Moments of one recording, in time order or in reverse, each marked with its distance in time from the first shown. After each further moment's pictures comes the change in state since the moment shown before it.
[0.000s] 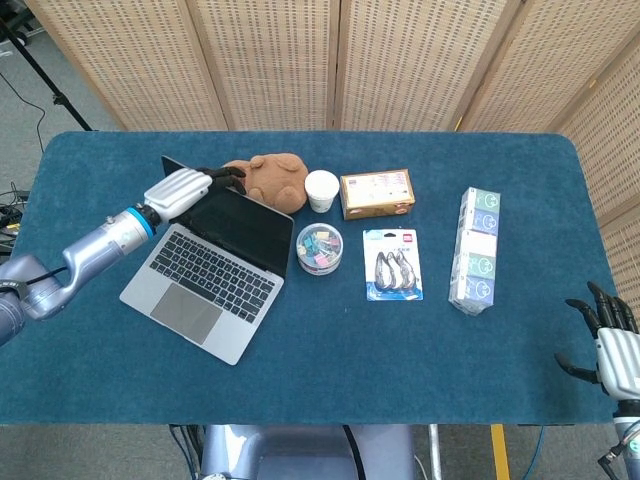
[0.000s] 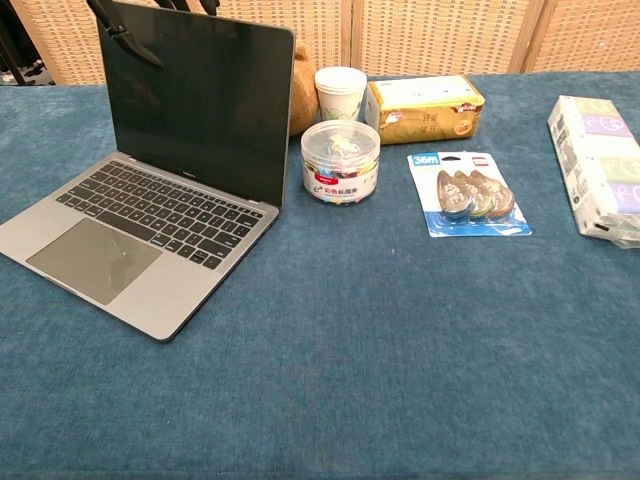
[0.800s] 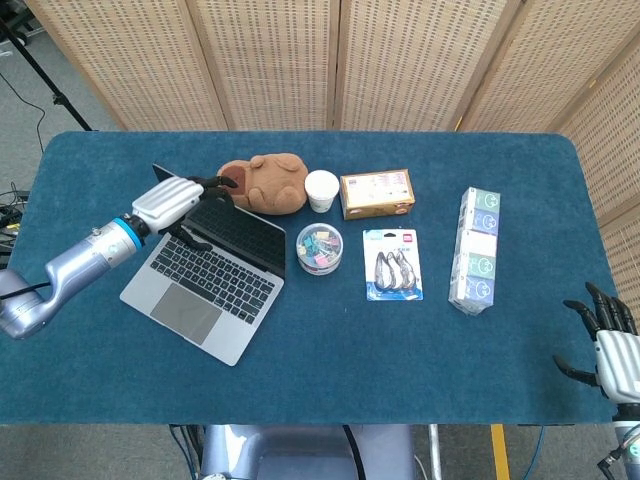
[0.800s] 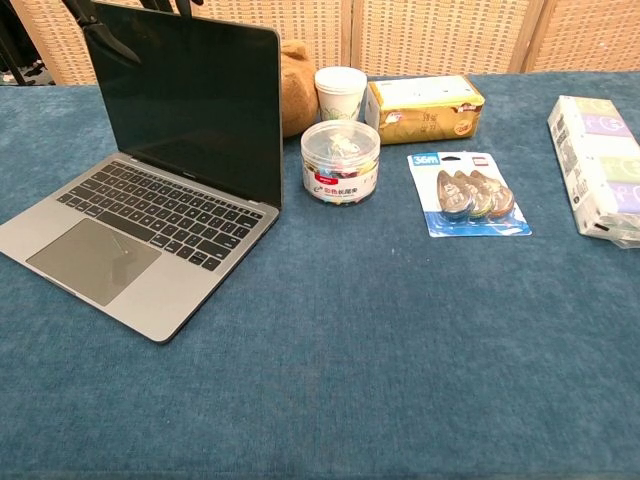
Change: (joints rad) left arm 0.033 0.138 -0.026 -0.232 -0.058 -0.033 0.139; right arm -0.009 0.007 -0.007 -0.017 -0.029 0.029 -0.003
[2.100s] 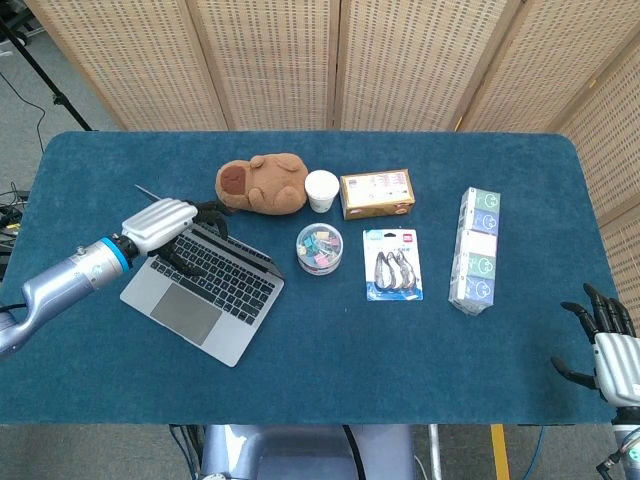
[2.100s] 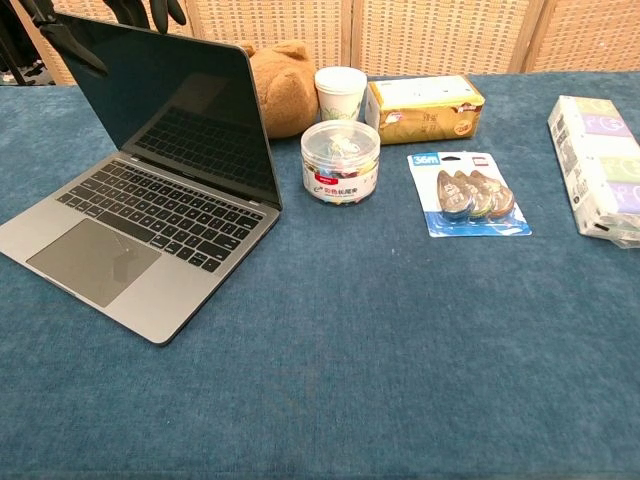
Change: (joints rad) left arm 0.022 0.177 -0.007 -0.249 0.038 -0.049 0.000; right arm -0.009 0.004 -0.008 -0.012 -0.023 0.024 -0.008
